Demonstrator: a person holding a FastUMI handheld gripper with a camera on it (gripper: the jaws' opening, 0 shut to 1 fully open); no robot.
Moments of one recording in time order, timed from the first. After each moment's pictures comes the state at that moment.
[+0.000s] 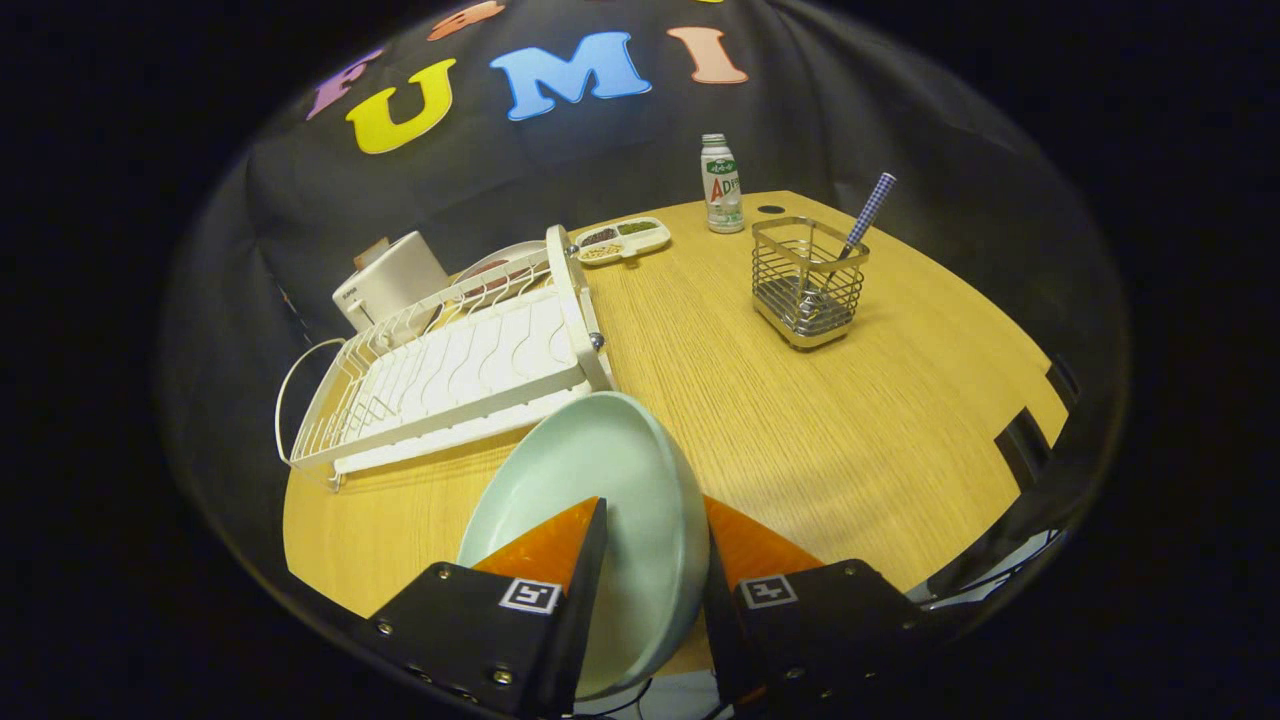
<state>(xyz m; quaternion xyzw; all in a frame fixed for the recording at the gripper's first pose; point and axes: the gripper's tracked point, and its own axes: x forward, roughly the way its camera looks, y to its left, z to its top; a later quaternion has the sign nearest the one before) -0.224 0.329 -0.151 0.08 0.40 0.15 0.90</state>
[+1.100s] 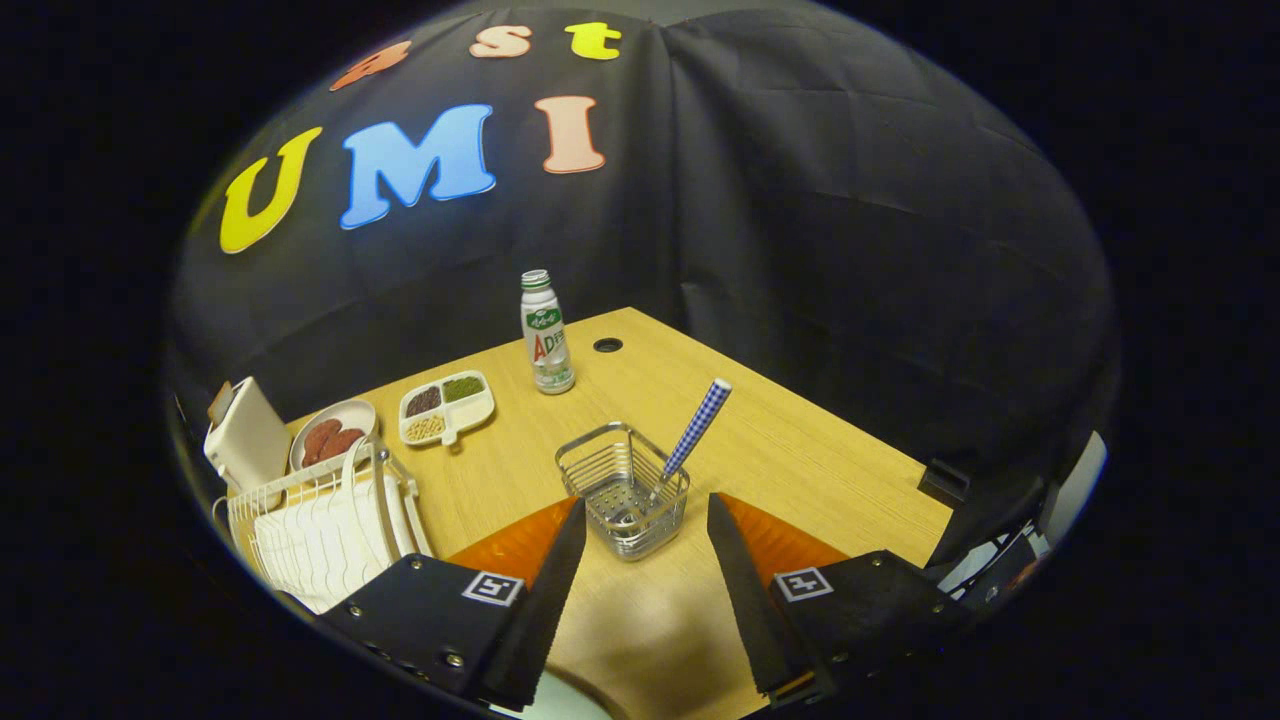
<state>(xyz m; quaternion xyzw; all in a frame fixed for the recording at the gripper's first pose) -0.047 0.203 -0.058 0.07 0.27 -0.09 0.96</state>
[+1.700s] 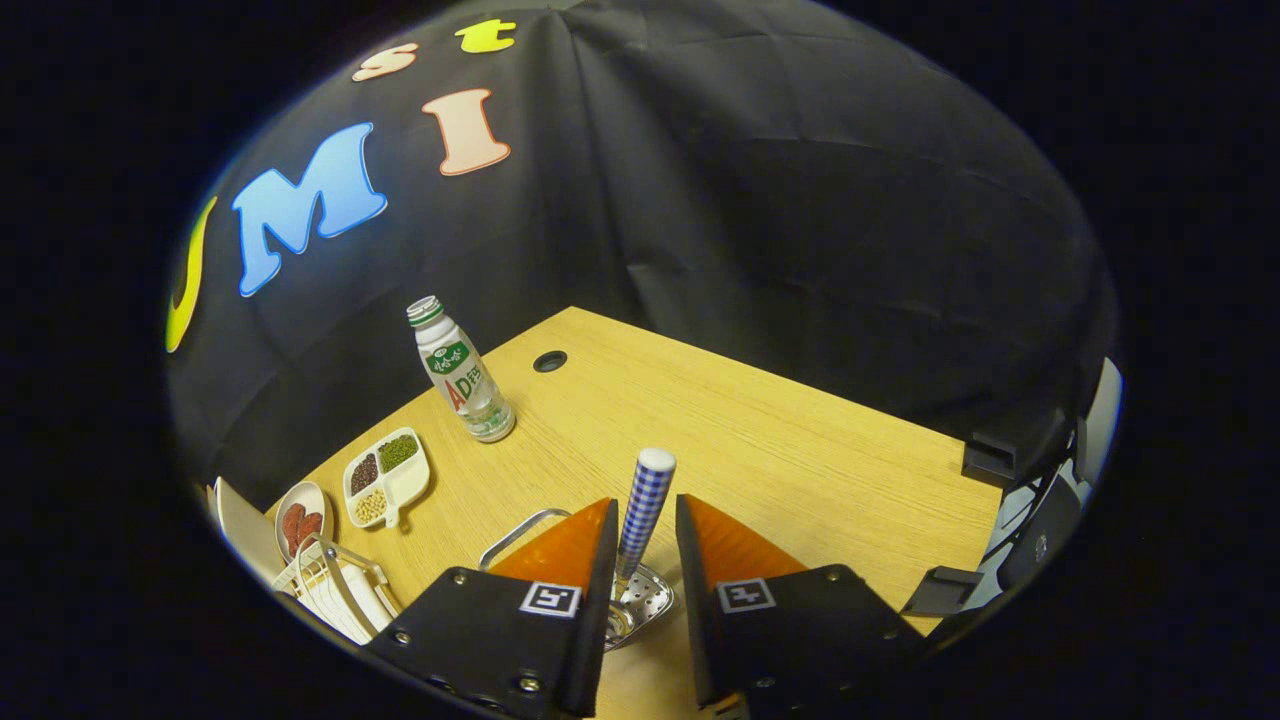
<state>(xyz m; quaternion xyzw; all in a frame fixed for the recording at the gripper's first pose) 0.033 0.170 -0.100 0.16 0.30 -0.14 0.93</state>
